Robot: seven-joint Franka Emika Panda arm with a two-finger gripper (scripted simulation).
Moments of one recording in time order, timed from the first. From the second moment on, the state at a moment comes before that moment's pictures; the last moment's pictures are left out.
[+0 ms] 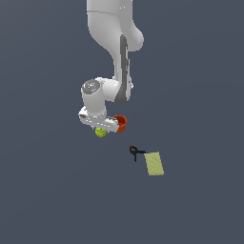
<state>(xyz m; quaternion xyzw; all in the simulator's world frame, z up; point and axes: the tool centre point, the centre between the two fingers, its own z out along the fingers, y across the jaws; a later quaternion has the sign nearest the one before) -0.091 -0.116 0.044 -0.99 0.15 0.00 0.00</state>
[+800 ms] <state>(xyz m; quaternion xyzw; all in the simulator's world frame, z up) -0.066 -0.107 0.103 -0.99 0.15 0.00 0.00</state>
